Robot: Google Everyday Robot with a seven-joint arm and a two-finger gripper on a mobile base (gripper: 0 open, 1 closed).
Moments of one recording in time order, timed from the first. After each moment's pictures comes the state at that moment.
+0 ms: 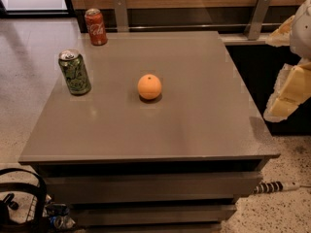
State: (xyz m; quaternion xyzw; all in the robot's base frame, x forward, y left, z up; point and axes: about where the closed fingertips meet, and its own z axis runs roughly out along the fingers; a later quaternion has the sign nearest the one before) arm 0.438 -0.213 0.990 -0.60 0.78 -0.05 0.18
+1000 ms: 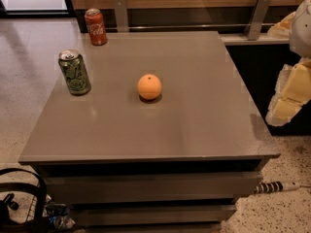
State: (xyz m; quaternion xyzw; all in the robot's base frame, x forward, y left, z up) arm 0.440 -0.212 0.992 -0.60 0.78 -0.05 0.19
